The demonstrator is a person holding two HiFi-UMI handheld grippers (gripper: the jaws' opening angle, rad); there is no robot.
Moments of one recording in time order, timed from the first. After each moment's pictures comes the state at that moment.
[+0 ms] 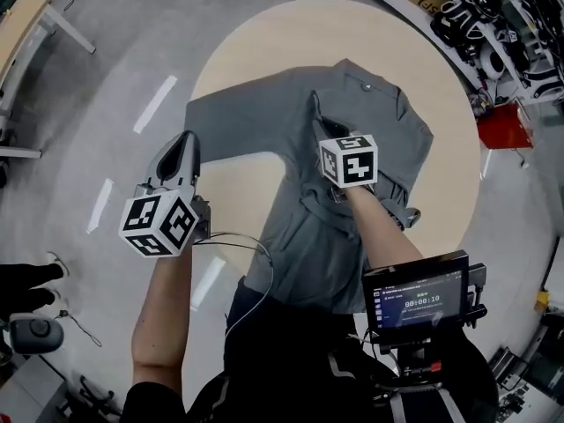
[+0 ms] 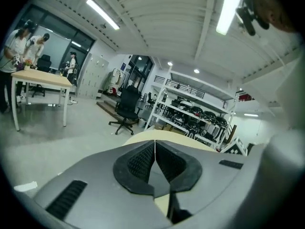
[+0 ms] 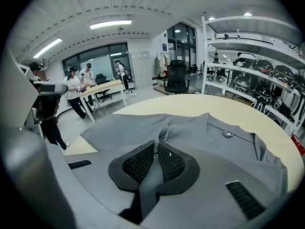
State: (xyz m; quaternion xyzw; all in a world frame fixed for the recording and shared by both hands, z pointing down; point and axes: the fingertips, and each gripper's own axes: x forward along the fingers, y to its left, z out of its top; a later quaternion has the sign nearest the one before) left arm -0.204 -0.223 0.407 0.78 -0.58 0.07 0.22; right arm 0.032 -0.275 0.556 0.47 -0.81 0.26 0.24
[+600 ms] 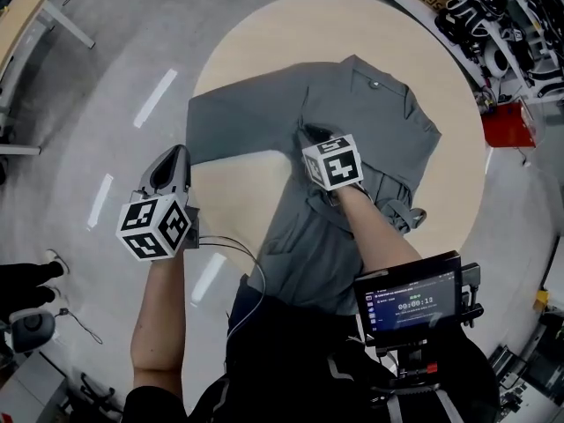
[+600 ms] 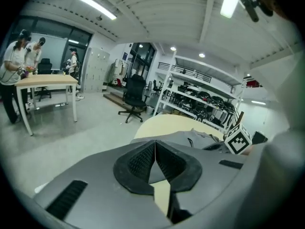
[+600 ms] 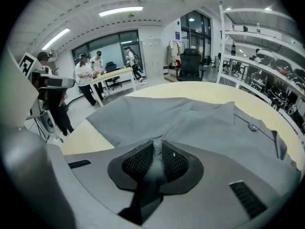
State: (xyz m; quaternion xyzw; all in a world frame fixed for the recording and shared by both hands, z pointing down) left arm -0.242 -0.208 0.460 0.75 -0.59 0.15 0.25; right arm -0.013 -0.259 0.605 0.40 -0.82 0.25 0.31
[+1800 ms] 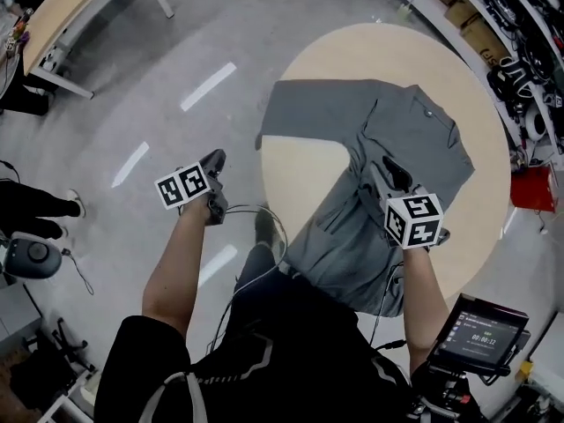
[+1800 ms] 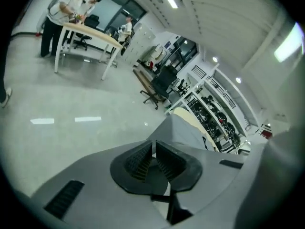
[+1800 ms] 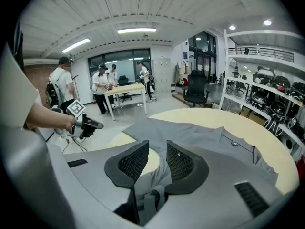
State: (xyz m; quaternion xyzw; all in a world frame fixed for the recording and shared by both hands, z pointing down) left arm -0.383 -0.114 0.575 0.64 -0.61 0.03 0.46; right arm -0.016 -0.166 0.488 0.39 -0.87 0.18 0.24
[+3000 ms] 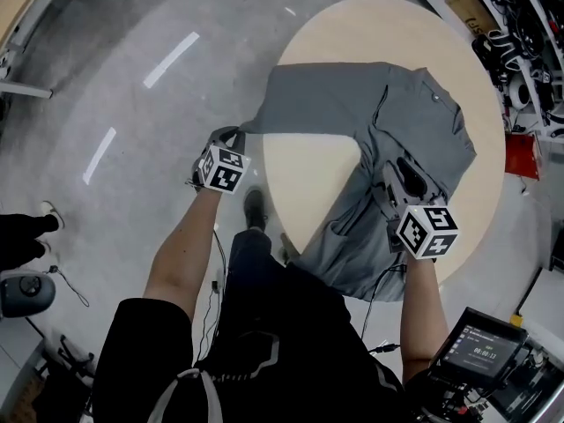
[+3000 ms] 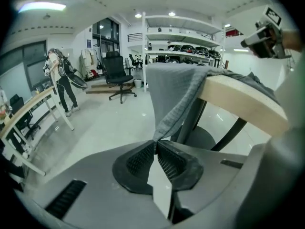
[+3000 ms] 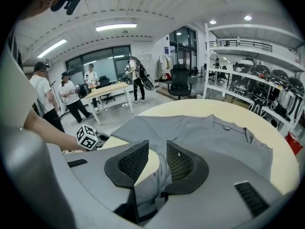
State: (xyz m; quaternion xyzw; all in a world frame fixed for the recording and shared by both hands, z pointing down) left arm -0.325 -0.196 0.668 0.76 -0.48 0.40 0.18; right arm 0.004 -0.178 0.476 0.48 -0.81 0.25 0.23
